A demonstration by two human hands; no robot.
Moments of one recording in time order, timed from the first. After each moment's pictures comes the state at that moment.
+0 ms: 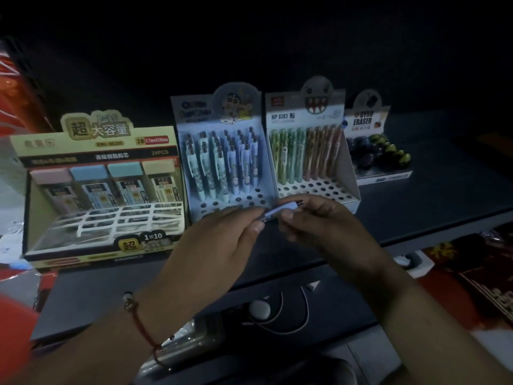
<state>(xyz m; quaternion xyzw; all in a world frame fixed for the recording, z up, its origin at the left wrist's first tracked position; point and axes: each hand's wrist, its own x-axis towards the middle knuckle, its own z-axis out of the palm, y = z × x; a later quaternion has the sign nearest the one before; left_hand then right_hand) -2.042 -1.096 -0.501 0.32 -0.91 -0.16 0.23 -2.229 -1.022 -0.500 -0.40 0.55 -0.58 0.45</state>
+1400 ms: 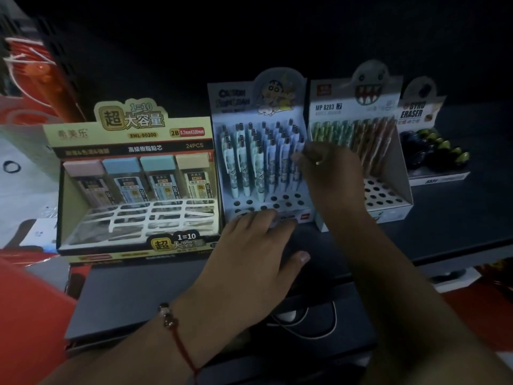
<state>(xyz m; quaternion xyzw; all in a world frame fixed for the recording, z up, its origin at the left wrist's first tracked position) -2.037 -1.107 -0.519 0.34 -0.93 -0.06 0.13 -2.213 -1.131 -0.495 -0.50 0.74 -0.46 -0.01</state>
